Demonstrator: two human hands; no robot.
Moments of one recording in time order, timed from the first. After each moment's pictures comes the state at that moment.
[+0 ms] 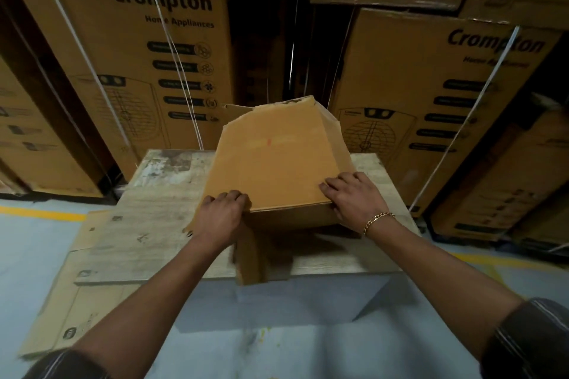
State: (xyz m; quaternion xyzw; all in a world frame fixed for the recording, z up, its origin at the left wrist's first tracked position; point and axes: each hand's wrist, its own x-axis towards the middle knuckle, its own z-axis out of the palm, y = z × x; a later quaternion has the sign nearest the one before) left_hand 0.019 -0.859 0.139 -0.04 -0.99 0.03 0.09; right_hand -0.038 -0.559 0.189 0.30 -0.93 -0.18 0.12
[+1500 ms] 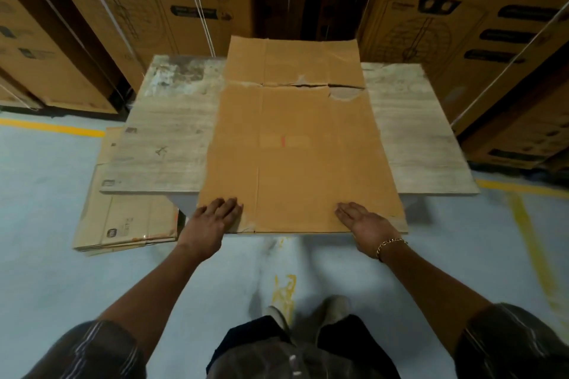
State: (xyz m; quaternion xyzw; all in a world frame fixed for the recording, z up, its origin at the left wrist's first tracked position) left_hand 0.145 -0.945 -0.065 -0.11 -0.98 0.04 -0.14; right_hand 0.066 -0.548 -0.048 0.29 -0.93 -0.08 -0.22
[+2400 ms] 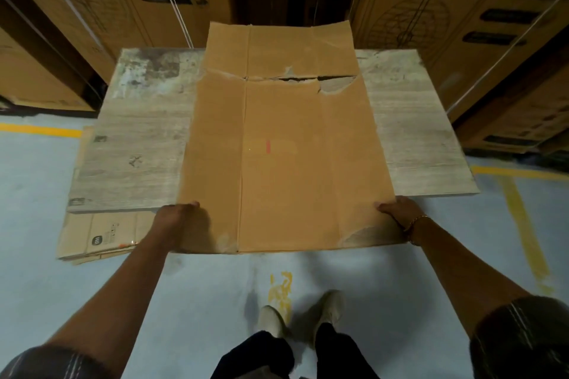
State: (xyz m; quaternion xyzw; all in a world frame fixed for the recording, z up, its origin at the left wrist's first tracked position) left_hand 0.071 -0.975 -0.069 0.46 -0.69 -0.54 -0.14; right_hand -0.023 -0.449 -0.108 -0.29 -0.81 0.43 -0.27
